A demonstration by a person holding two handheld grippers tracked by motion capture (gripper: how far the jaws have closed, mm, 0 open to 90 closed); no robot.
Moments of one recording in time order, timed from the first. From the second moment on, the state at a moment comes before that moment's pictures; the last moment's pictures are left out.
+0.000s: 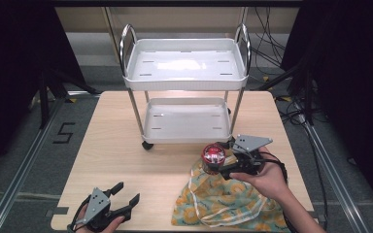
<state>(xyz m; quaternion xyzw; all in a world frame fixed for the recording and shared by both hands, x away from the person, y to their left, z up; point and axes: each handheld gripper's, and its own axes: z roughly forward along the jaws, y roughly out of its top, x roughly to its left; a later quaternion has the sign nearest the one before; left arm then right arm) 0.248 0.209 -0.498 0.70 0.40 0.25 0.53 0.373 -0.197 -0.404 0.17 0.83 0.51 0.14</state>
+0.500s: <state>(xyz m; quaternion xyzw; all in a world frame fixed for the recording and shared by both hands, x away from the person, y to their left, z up) 0.247 0.210 -0.497 0.70 0.40 0.25 0.53 0.378 -0.186 -0.405 0.16 0.84 0.51 0.14</state>
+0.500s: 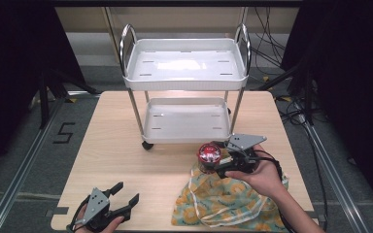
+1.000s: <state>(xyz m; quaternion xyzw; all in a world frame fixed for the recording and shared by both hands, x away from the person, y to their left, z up) 0.246 0.210 -0.497 0.70 0.40 0.25 0.53 0.382 -0.182 -0.405 0.17 0.84 0.50 0.14</state>
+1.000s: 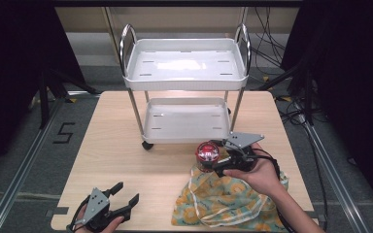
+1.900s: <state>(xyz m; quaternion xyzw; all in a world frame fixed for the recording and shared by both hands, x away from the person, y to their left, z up) 0.248 0.209 -0.498 0.70 0.40 0.25 0.53 0.388 -0.173 -0.407 0.16 0.84 0.50 0.13</state>
